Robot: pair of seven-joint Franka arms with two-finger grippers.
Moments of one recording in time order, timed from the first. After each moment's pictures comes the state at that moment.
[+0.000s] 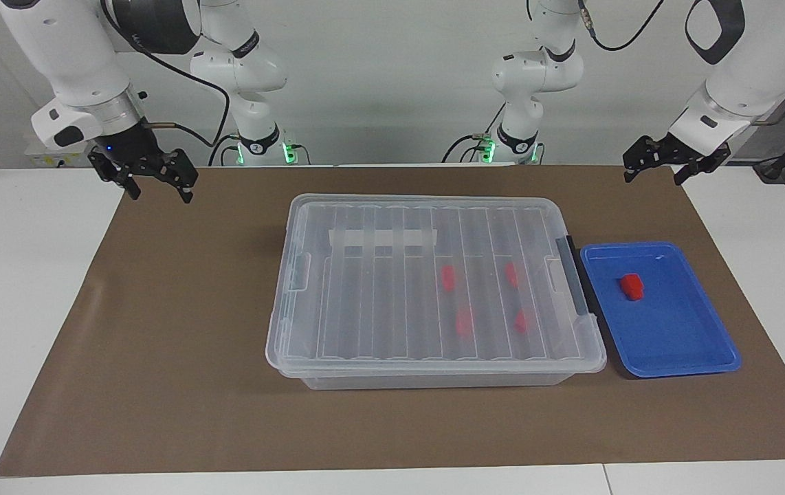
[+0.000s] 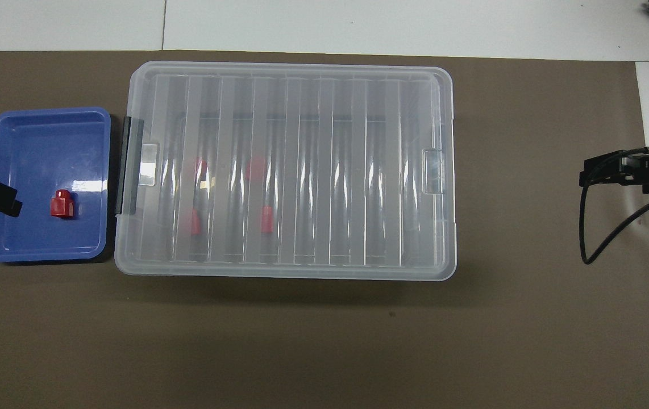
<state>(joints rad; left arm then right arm) 0.02 0.04 0.00 -1.52 0.03 1.40 0.18 0.00 -0.02 -0.01 -1.66 0.00 1.67 0.12</state>
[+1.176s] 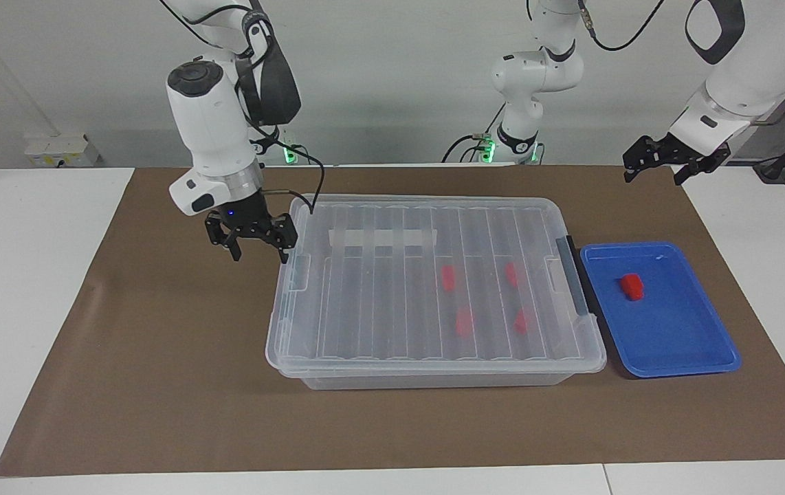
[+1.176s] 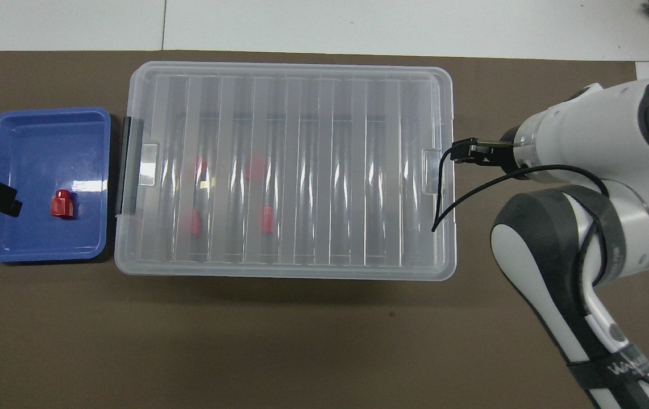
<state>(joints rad) 0.02 0.04 0.00 -1.52 0.03 1.40 0.18 0.24 0.13 0.00 -1.79 -0.02 2.10 0.39</state>
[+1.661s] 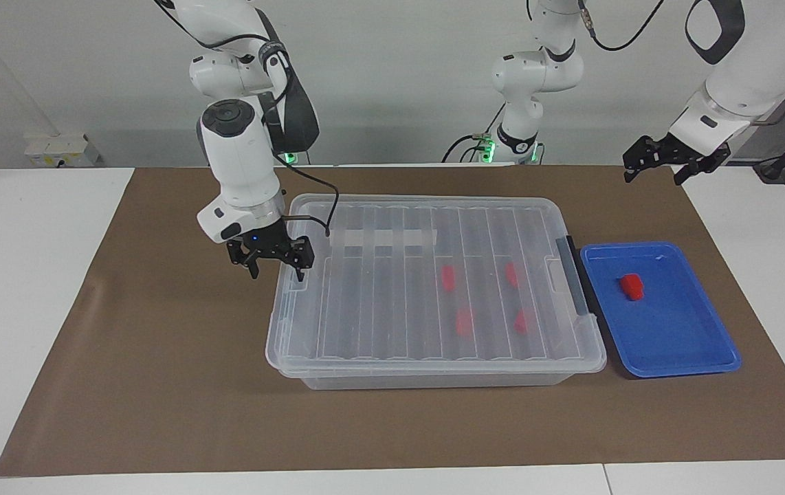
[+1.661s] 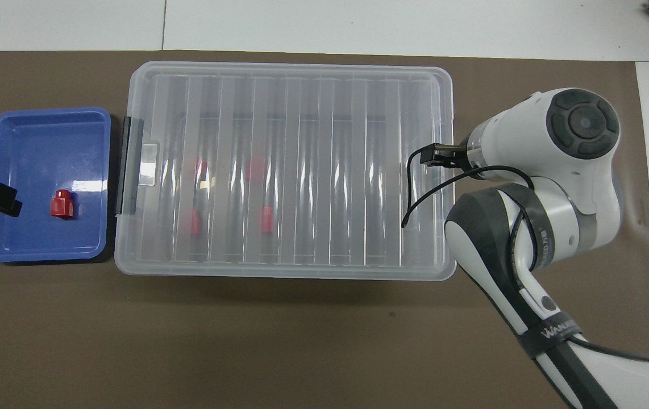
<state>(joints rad) 0.02 0.04 0.00 -1.52 0.03 1.40 0.18 0.26 0.18 0.00 -1.80 -0.05 2.12 0.40</state>
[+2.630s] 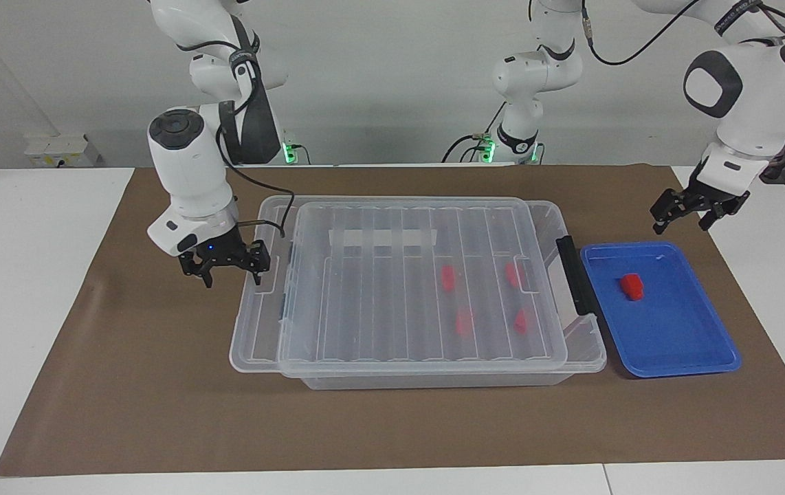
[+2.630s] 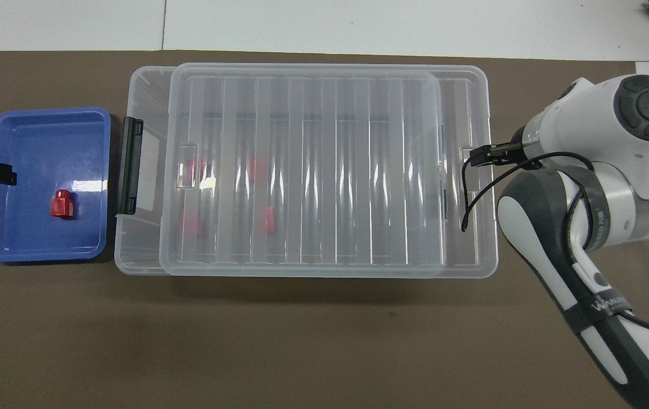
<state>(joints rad) 0.15 0.04 0.02 -1.86 0.03 2.02 0.16 0.12 0.18 -0.01 -1.80 -0.07 2.10 0.05</state>
